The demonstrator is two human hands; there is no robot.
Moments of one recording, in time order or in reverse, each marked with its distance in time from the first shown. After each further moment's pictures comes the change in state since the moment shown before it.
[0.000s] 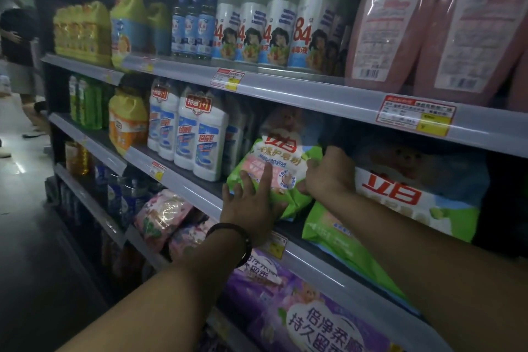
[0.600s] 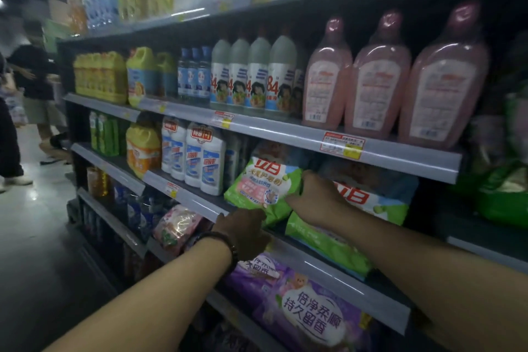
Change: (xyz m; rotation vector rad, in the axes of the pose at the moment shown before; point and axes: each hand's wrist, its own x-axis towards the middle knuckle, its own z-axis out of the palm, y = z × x) left_hand -0.093 0.039 -0.099 0.090 -0.257 0.042; right_hand -0.077 -0.003 -0.098 -0.062 -0.333 -0.231
